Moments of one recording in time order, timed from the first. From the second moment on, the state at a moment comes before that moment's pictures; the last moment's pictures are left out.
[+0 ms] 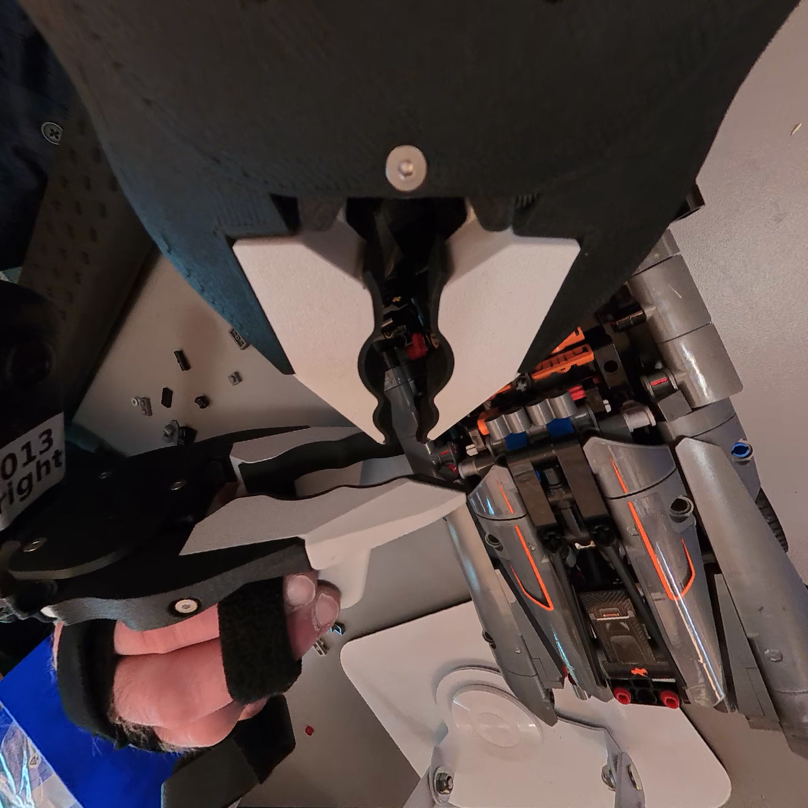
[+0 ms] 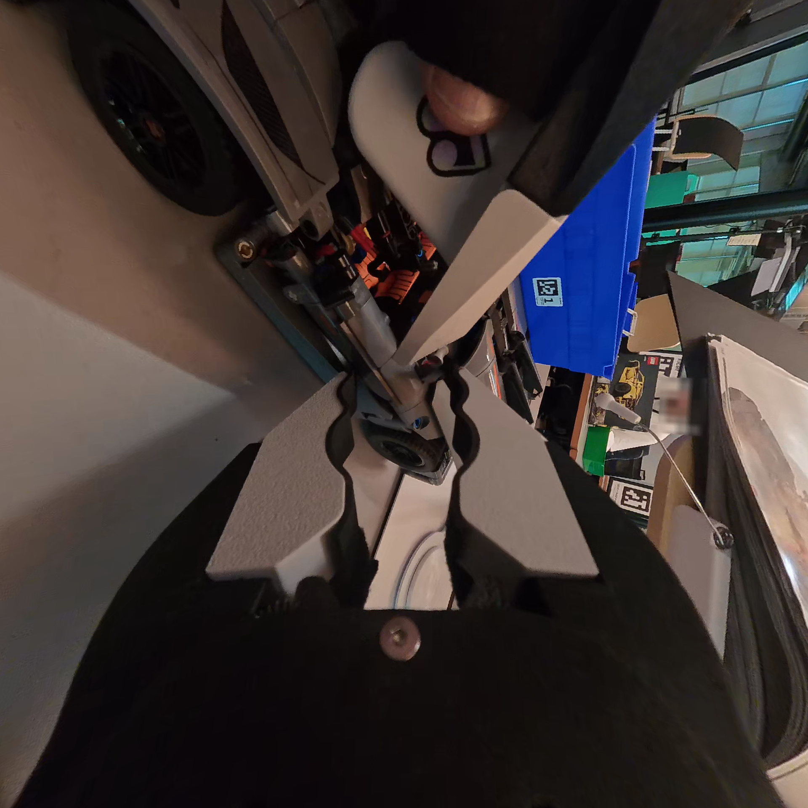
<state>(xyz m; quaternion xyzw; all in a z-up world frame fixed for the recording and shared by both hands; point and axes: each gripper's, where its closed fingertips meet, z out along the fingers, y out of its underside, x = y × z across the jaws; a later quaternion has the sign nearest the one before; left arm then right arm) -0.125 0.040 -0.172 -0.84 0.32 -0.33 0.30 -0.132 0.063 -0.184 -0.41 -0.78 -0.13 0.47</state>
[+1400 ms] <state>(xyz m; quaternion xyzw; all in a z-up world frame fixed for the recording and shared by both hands) -0.122 0.038 -0.172 -0.83 0.33 -0.32 0.31 -0.127 0.058 -0.183 -0.41 -0.77 -0.12 0.47</state>
